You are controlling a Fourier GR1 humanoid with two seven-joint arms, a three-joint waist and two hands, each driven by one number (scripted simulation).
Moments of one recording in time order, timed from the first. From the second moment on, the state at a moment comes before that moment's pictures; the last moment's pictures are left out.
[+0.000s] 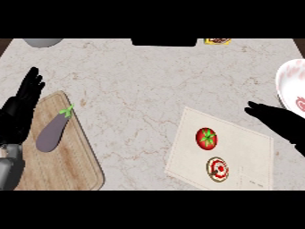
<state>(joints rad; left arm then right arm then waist) -0.18 0.37 0.02 -1.49 0.10 0.15 0.10 -0.12 -0.80 0.19 -2.15 0.16 0.48 0.47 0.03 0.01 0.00</state>
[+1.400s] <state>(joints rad) -0.14 0.32 0.08 -1.55 0.04 0.10 0.14 -0.25 -0.52 0.52 -1.85 0.62 0.63 0.46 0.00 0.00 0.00</state>
